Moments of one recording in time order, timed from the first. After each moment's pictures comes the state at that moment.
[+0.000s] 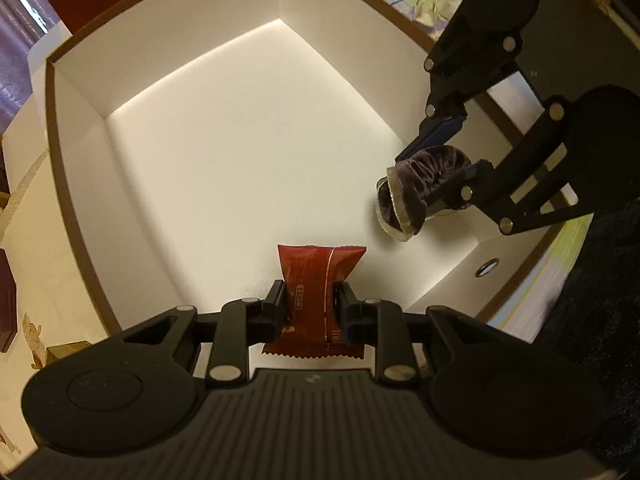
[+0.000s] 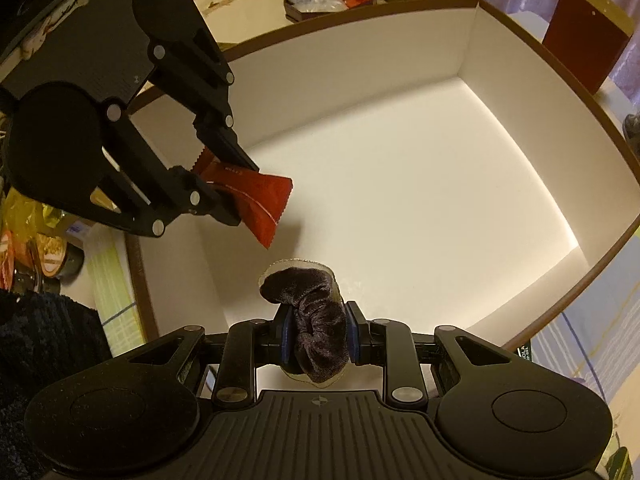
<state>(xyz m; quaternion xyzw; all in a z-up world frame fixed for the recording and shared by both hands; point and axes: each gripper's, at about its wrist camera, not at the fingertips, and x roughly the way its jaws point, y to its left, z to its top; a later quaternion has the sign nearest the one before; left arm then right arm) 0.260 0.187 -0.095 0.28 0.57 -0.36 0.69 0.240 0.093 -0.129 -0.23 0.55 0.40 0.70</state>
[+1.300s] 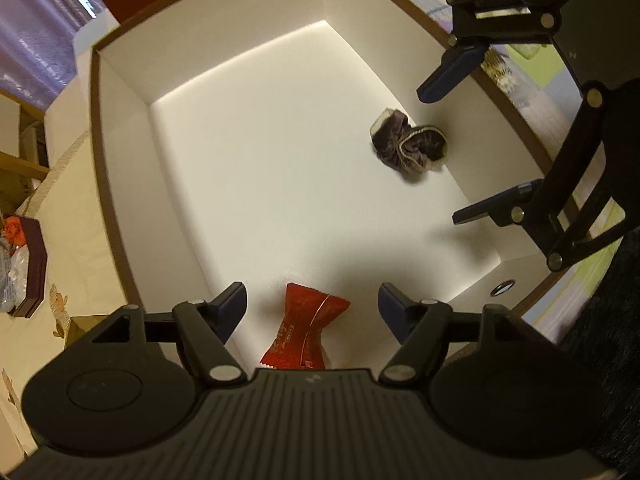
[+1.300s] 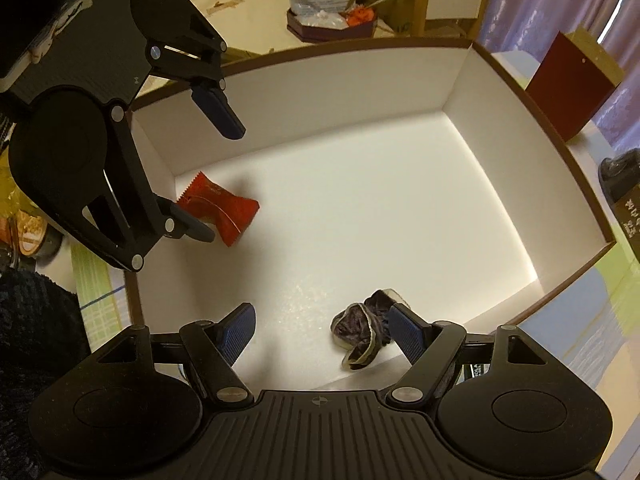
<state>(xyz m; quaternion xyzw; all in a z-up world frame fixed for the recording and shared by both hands) 0.245 0.188 -0.067 0.28 0.56 -0.28 0.73 0.219 0.102 -0.084 -0.28 0.49 0.41 0.72</state>
